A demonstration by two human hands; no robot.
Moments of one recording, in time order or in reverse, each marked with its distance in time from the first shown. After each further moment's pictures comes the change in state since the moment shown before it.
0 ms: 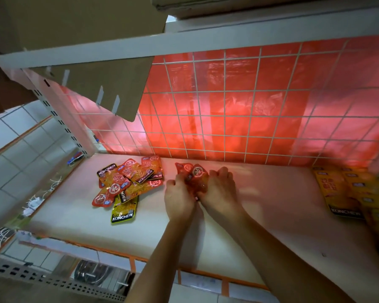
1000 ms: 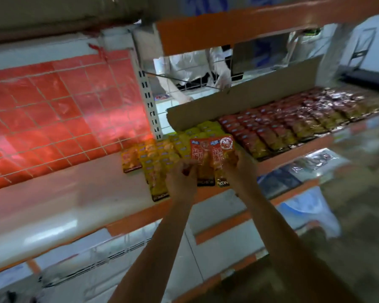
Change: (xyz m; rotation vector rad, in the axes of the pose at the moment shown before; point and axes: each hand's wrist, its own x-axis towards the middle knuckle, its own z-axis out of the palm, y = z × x) left_hand -0.334 0.296 0.144 -0.744 -0.302 0.455; right_hand -0.304 0.343 -0.259 0.512 0.670 0.554
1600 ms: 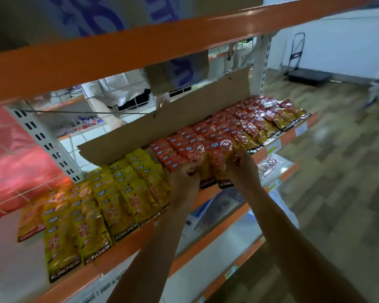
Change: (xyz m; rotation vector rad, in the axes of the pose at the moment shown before) left_hand 0.019 0.065 0.221 0.021 -0.344 -0.008; right_hand 0.136 0.104 -0.154 -0.027 0.163 0.094
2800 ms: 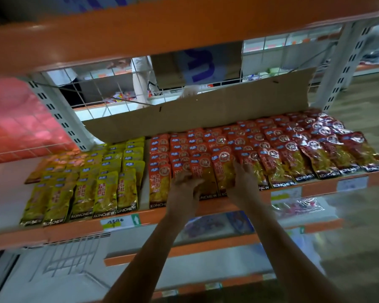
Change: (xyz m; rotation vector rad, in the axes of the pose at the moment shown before) left_hand 0.029 0.014 0.116 0.770 0.098 -0.055; right_hand 0.156 0.080 -0.023 -0.304 -0.583 -0.306
